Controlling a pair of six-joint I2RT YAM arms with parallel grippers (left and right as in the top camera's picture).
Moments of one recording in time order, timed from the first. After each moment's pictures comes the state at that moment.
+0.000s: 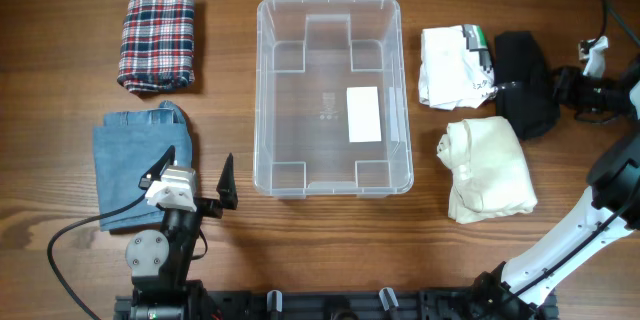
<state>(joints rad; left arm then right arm) 0.03 0.03 0.01 -0.05 0.19 -0.04 -0.65 2.26 1.63 -0.78 -0.78 -0.38</state>
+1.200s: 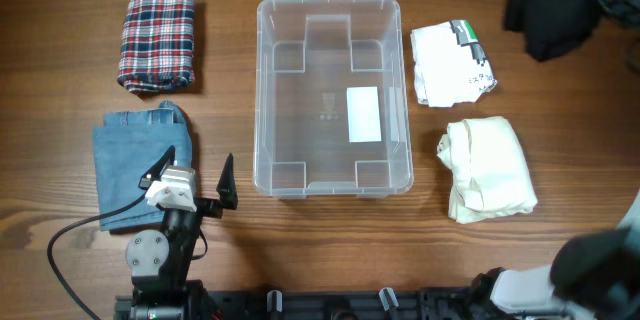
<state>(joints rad) 0.03 0.03 0.01 -0.05 0.19 -0.04 -0.49 1.59 1.63 -0.39 -1.26 0.49</state>
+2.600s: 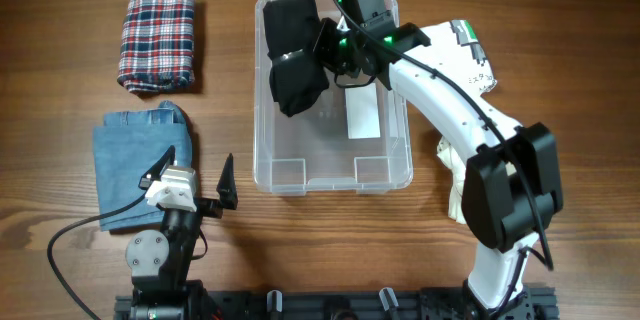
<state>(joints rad) 0.03 0.03 0.01 -0.05 0.19 -0.04 0.48 2.01 1.63 -0.49 -0.30 0.88</state>
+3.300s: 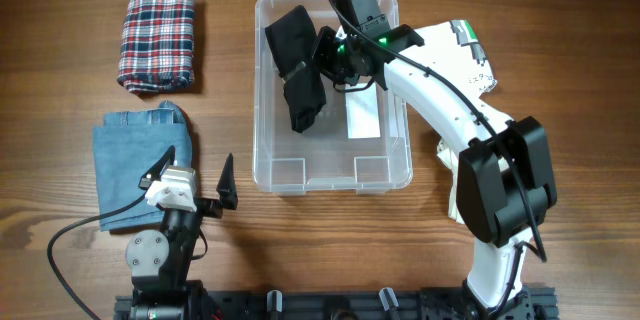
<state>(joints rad) 0.03 0.03 0.01 -0.05 0.19 -0.04 0.48 2.04 1.63 -0.54 -0.32 0.91</state>
